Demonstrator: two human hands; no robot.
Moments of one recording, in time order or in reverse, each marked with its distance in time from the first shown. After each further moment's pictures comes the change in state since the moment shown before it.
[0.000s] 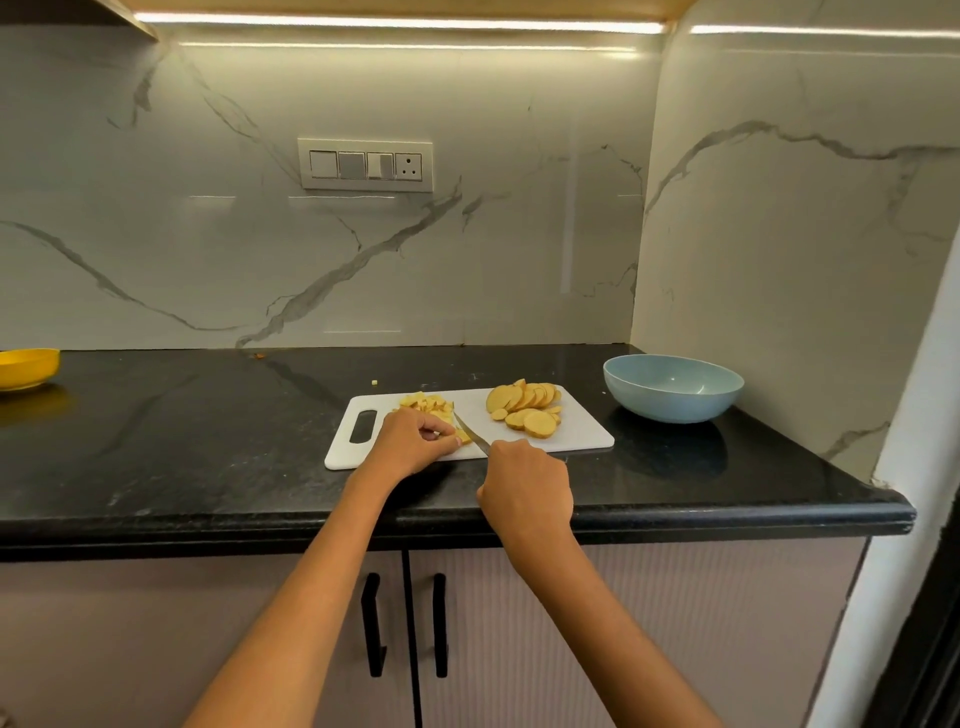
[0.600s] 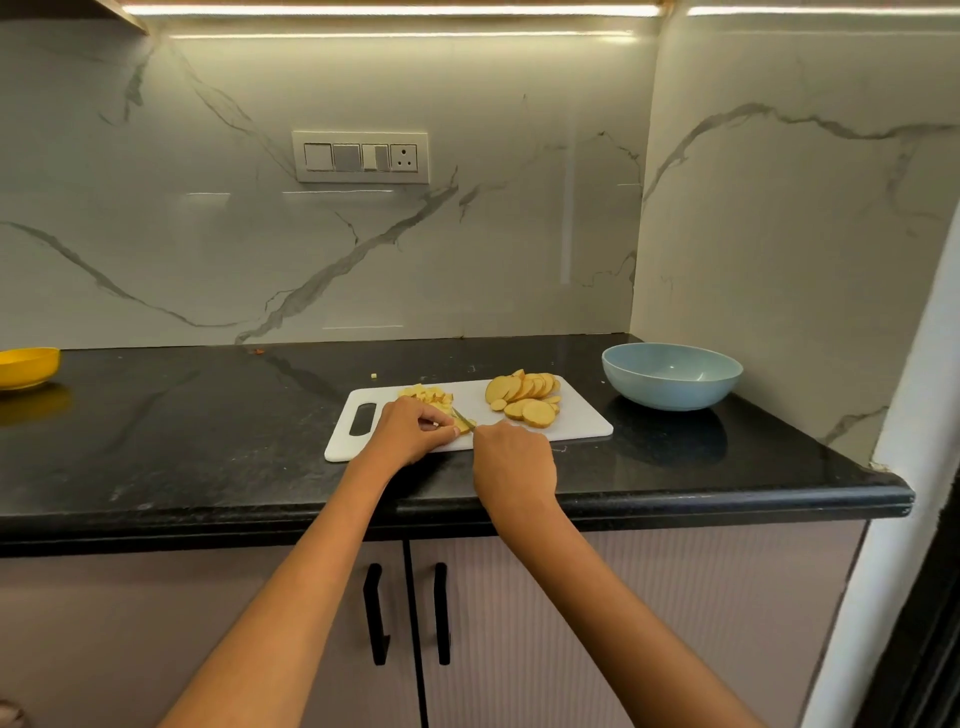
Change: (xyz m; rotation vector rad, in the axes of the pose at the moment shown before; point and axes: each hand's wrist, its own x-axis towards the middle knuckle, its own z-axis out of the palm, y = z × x) left_hand 0.000 0.003 -0.002 0.056 -0.012 0.037; right_hand 0.006 -0.005 -0.004 -0.103 0.005 -0.095
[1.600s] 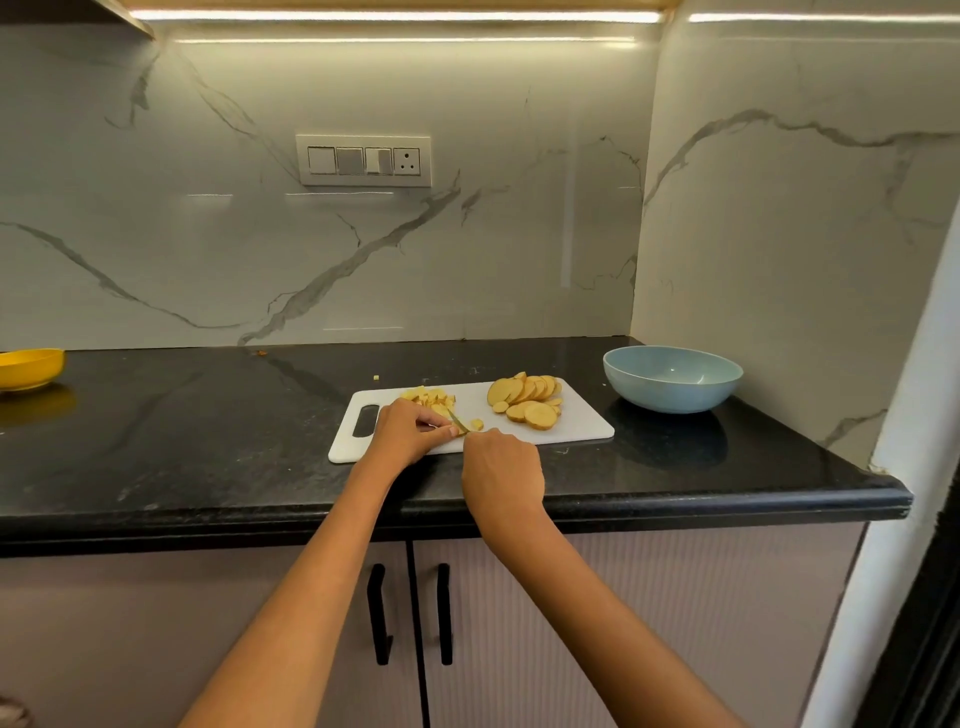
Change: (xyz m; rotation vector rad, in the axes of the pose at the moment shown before) left_hand 0.001 -0.007 -0.001 -0.036 0.051 -0.024; right_hand -0.001 -0.013 0.003 0.014 -0.005 0.013
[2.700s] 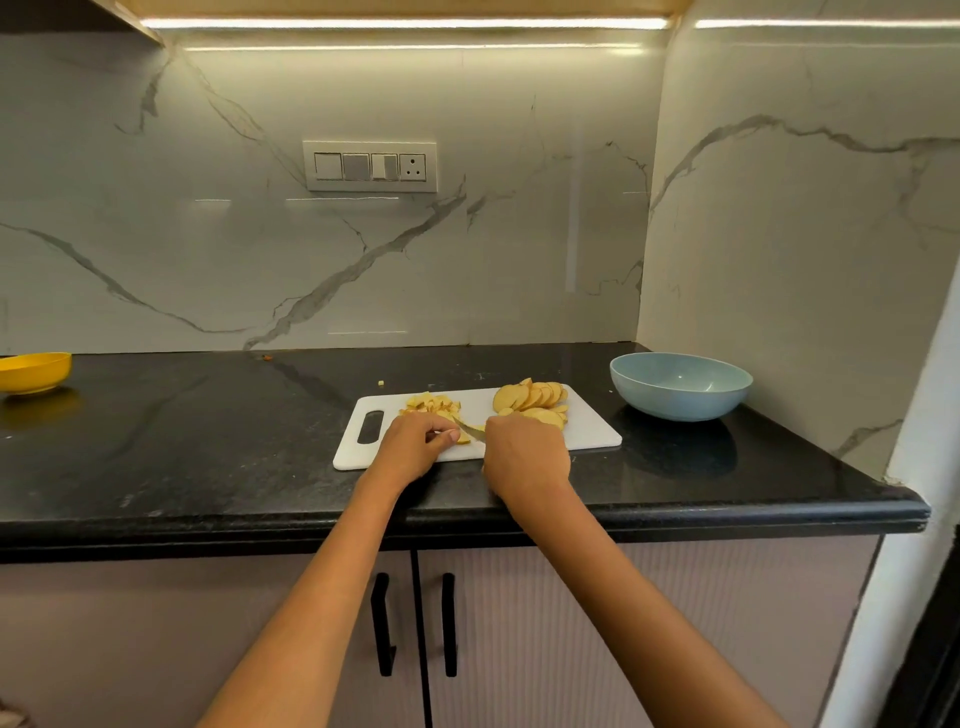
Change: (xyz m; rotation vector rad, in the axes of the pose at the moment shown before) left_hand -0.001 -0.005 0.003 0.122 -0.057 0.136; right_hand 0.014 0.014 -0.017 -0.034 -0.044 0.010
